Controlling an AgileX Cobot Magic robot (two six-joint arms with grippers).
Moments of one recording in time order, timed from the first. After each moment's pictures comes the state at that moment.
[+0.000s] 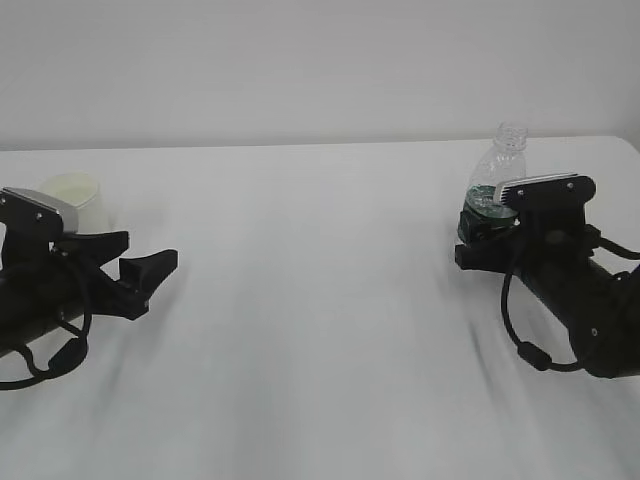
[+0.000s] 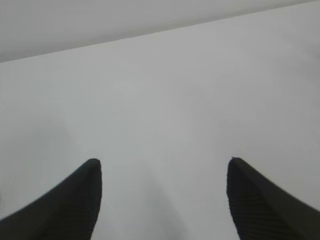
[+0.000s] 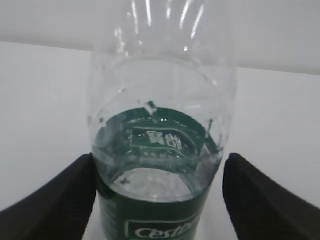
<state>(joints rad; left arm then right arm) -0.15 2.01 -0.52 0.38 -1.14 -0.13 0.21 2.12 -0.71 0.11 -1.05 -0.15</state>
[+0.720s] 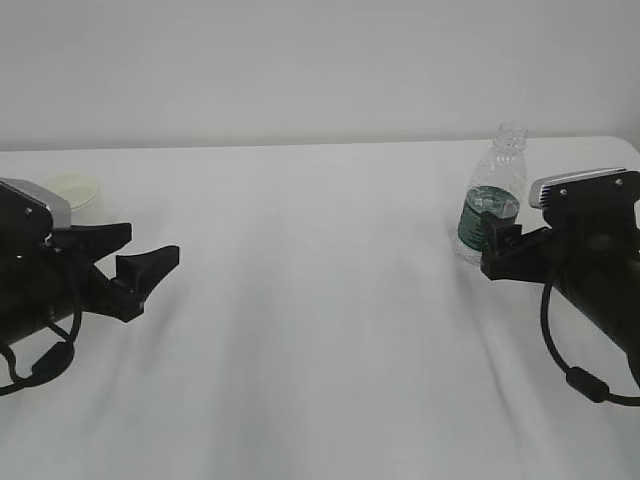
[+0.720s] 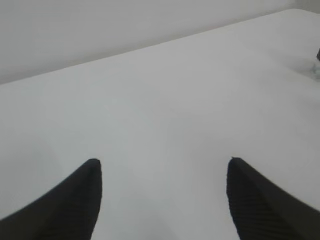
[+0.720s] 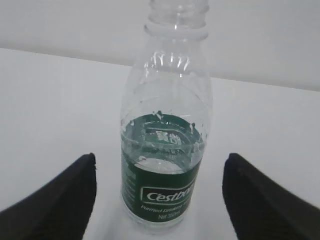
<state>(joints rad) -0.15 1.93 -0.48 0.45 -1.14 -0.13 0.21 1.92 -0.52 0.07 -1.05 -0.15</state>
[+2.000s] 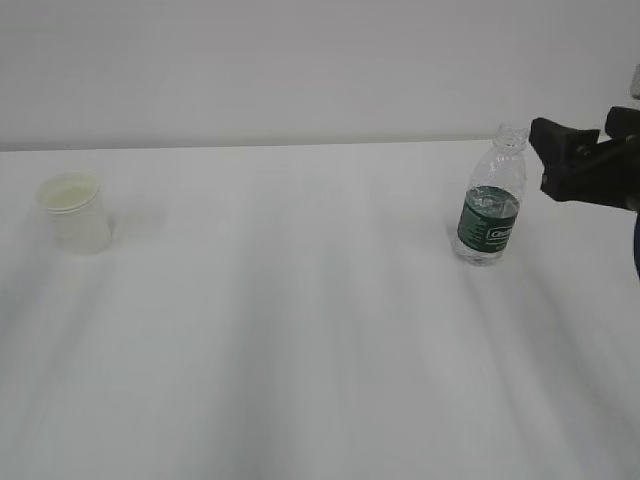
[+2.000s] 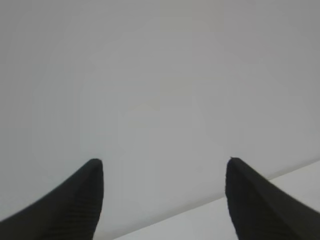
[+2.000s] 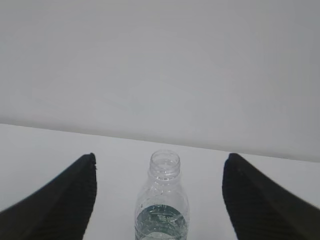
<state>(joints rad) -0.15 0.97 -0.44 0.30 -0.63 -0.15 0.21 1.35 -0.48 0.06 -0.65 -0.15</state>
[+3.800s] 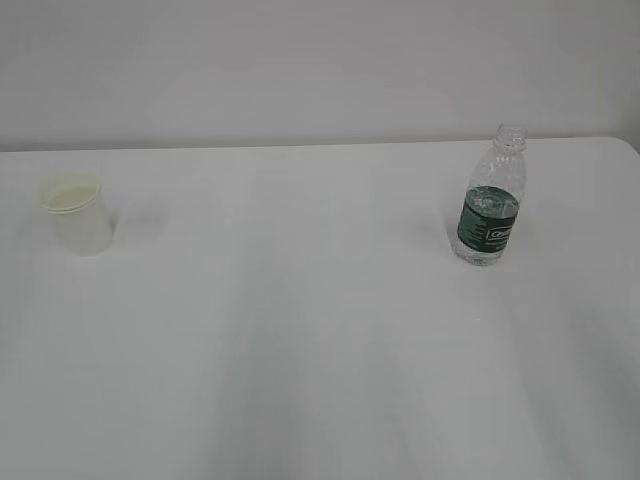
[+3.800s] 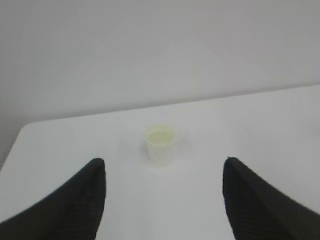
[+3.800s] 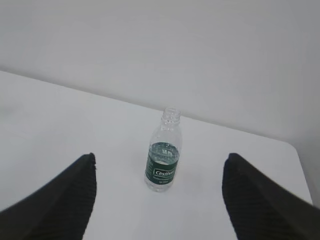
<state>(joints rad) -0.15 0.31 -0.78 0.08 0.81 -0.05 0.21 0.38 -0.48 0.01 0.37 -0.23</state>
